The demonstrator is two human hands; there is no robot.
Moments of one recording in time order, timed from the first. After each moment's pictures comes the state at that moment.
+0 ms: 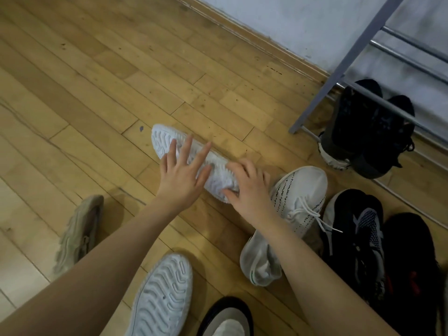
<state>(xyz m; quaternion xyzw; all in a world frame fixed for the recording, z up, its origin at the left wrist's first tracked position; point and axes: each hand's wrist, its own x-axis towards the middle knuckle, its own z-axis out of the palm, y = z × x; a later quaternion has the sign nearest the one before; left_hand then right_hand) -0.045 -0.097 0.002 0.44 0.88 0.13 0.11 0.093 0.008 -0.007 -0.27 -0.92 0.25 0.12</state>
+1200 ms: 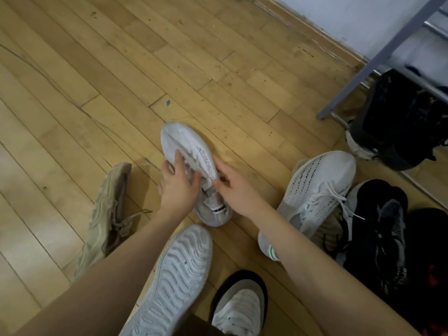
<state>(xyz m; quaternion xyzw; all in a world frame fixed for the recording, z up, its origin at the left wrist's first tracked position) -0.024 -0.170 -0.019 0.15 0.93 0.27 0.21 0.065 -0.060 -0.004 -0.26 -0.80 0.54 -0.10</state>
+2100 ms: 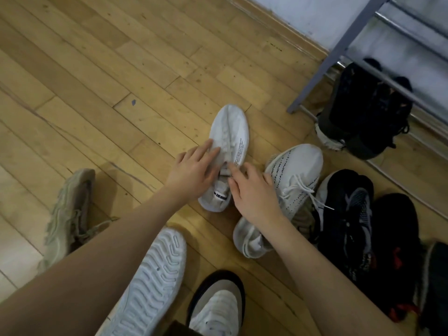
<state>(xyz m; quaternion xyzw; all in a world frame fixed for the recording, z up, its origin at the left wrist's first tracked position) -0.014 -0.104 -0.015 0.53 0.83 0.12 0.16 0.131 -0.012 -0.007 -0.29 -0.95 0.12 -0.03</state>
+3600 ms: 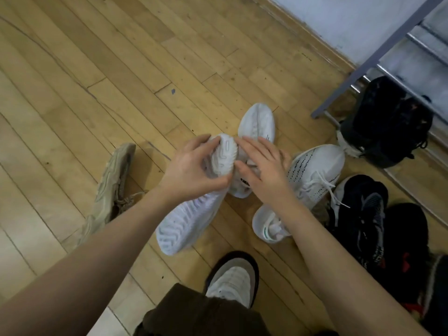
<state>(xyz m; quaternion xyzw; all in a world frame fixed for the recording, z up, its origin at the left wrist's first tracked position) -0.010 -0.182 0.046 0.41 0.84 0.32 0.17 0.111 -0.037 0.032 -0.21 -0.93 0.26 0.12</state>
